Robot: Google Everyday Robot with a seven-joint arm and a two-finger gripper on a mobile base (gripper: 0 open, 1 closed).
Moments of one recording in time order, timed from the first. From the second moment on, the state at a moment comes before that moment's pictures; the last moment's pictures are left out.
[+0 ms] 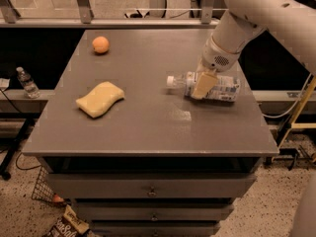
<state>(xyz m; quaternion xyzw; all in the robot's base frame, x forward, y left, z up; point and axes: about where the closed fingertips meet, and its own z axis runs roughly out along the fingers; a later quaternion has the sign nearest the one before) 0.620 -0.121 0.838 -0.63 0.76 0.07 0.15</state>
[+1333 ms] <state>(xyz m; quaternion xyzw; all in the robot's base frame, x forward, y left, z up) 0.619 -0.131 0.854 -0.63 0.76 0.05 0.15</state>
